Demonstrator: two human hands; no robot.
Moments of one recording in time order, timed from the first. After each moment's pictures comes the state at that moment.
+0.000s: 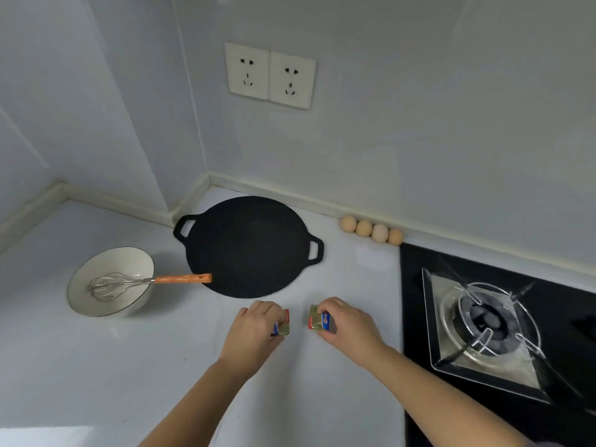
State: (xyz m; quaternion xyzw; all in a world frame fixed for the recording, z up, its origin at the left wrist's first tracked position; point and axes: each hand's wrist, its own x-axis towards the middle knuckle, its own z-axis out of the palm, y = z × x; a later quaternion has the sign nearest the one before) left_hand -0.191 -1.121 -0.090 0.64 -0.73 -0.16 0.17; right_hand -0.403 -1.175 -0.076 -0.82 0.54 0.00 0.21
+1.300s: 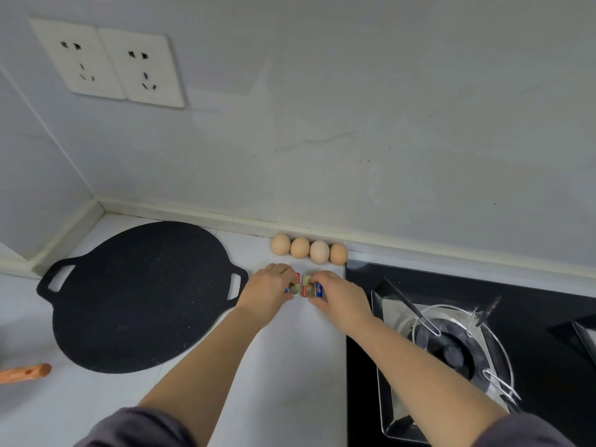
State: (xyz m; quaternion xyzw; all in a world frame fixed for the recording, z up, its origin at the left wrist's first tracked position) left_hand -0.345 -1.340 -0.114 0.54 -0.82 -0.13 0.14; right_hand -0.526 -1.333 -0.103 -0.78 0.60 -0.04 0.16
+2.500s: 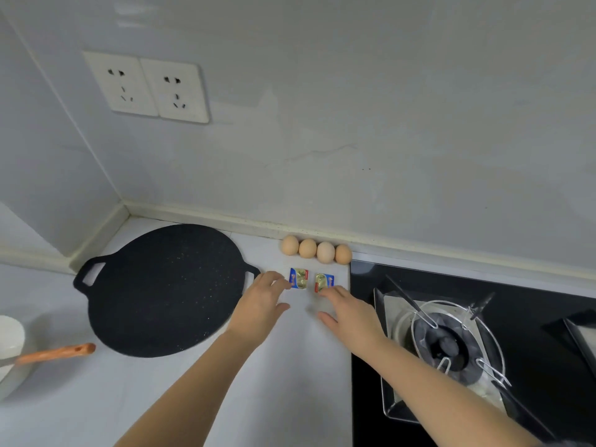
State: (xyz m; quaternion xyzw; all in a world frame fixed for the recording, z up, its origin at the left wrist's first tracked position) left_hand -0.322 -1.283 -0.089 0.58 -0.77 -0.15 0.21; right_hand -0.531 -1.281 -0.079 -0.79 0.59 -0.03 0.16
